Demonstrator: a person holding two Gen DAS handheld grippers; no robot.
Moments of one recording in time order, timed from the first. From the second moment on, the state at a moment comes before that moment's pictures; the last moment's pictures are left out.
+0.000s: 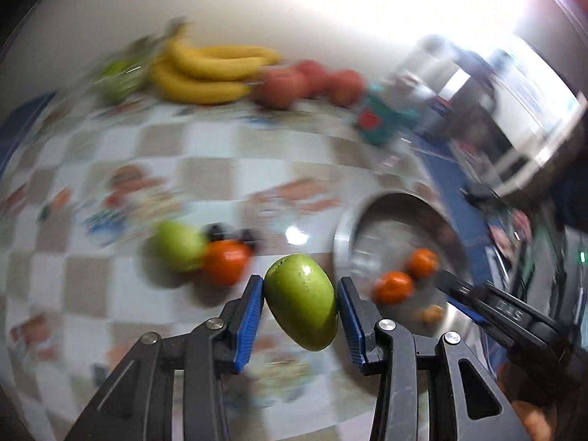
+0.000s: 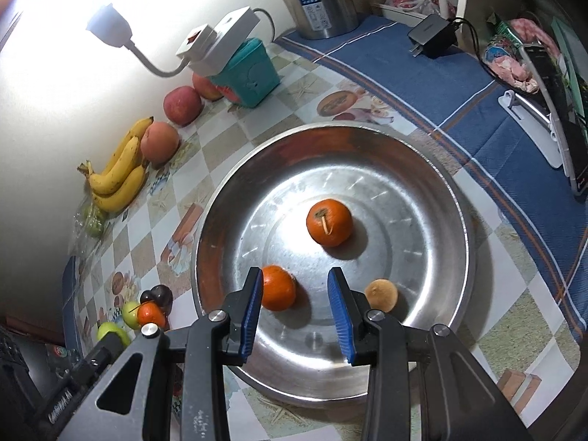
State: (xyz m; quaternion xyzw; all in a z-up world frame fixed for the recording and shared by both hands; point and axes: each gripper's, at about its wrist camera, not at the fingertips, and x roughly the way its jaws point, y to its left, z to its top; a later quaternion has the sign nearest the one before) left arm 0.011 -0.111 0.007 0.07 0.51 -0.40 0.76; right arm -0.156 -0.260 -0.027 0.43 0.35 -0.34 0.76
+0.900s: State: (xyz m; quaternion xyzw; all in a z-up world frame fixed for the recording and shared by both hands) left arm -0.022 -0.185 -0.023 0.14 0.51 -0.44 0.73; right arm -0.166 -0.269 -0.031 0.44 0.35 -0.34 0.75
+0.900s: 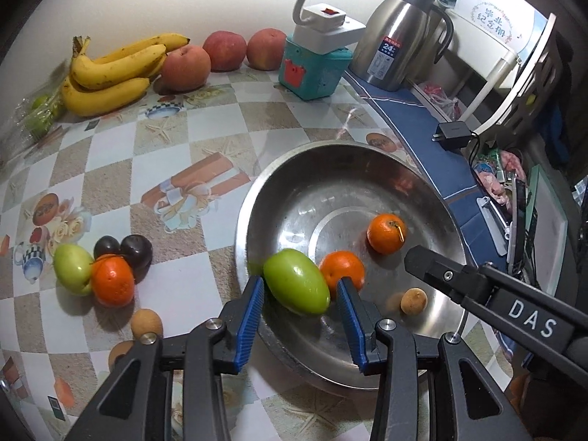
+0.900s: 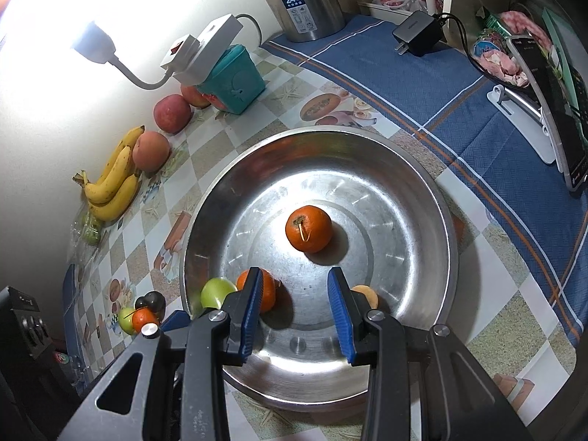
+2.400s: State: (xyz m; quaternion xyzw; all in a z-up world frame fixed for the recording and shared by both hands) left arm 0.095 -0.027 -0.025 0.02 0.58 -0.12 0.80; right arm -0.112 -0.227 -0.033 0.29 0.42 -0.32 0.80
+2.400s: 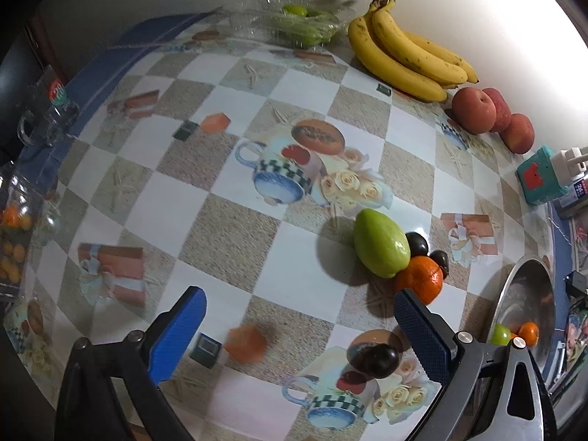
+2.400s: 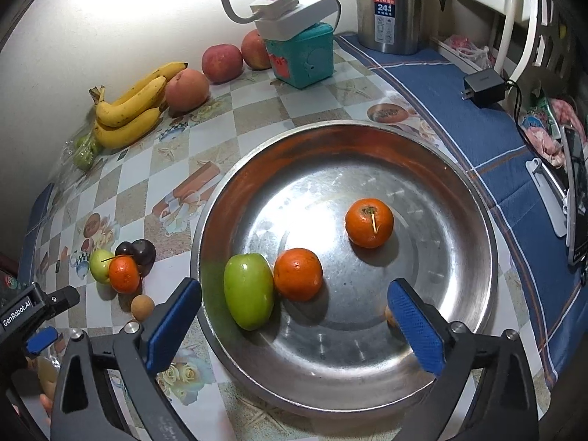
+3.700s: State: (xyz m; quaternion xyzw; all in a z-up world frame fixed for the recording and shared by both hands) left arm 0.139 0.009 -0.029 0.08 0.57 -0.10 0.81; right arm -0.002 -0.149 -0.033 0.28 0.48 -0.20 0.81
